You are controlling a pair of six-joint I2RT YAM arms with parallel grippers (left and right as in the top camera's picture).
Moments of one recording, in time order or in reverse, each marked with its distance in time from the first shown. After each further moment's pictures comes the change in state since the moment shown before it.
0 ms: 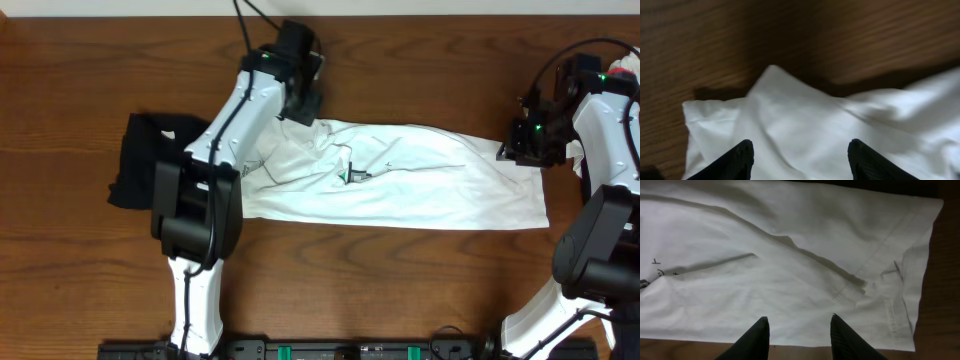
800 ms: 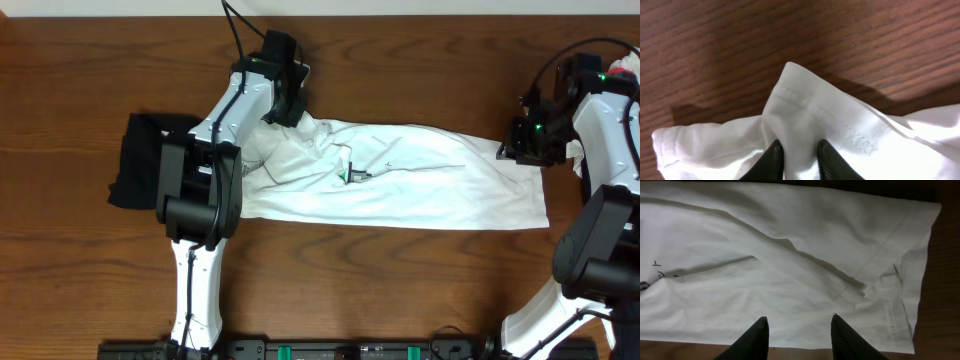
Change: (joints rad) left arm 0.053 0.114 0.000 0.069 0.030 0.074; right arm 0.000 0.000 0.000 0.007 0.000 0.000
